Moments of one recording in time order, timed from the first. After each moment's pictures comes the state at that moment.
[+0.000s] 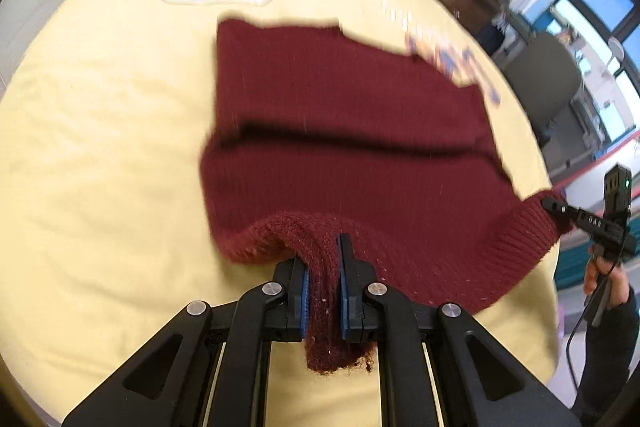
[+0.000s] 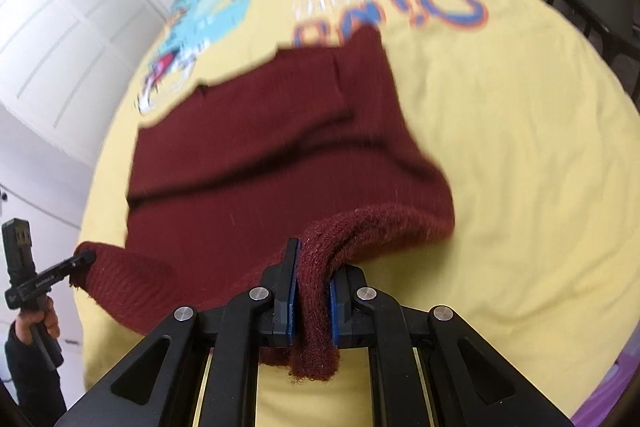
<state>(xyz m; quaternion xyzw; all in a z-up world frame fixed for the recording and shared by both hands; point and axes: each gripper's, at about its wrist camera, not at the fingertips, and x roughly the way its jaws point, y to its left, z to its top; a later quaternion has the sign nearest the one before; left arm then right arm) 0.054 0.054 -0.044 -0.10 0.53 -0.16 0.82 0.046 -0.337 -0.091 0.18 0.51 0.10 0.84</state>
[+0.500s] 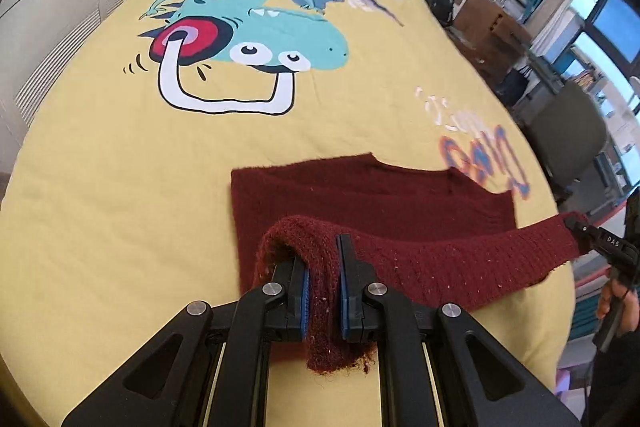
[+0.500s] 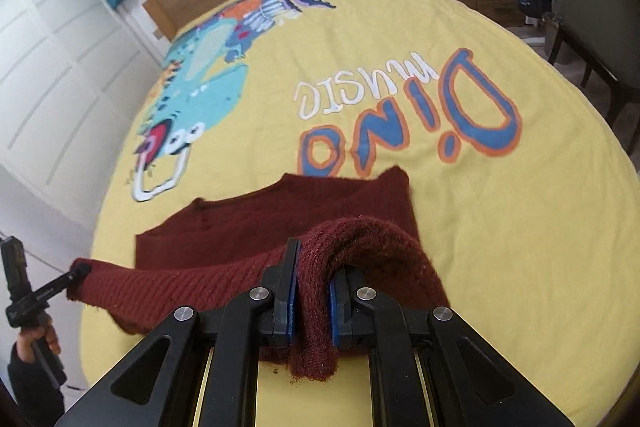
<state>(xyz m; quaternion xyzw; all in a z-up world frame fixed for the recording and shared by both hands) 0.201 0.081 -0.003 -0.09 0.50 -0.12 0.86 0.203 -0.327 -0.040 0.18 0.47 0.07 0.86</state>
